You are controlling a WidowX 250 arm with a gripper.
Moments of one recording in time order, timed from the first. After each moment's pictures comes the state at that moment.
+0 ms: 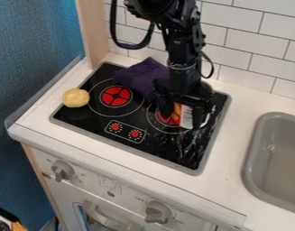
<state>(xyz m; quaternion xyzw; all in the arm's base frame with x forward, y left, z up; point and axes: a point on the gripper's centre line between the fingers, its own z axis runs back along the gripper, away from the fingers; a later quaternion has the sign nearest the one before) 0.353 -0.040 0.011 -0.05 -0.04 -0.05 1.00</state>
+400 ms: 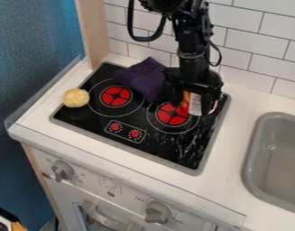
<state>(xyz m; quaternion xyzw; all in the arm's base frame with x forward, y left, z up) 0.388 -0.040 0.007 -0.05 -0.05 -0.05 1.00</state>
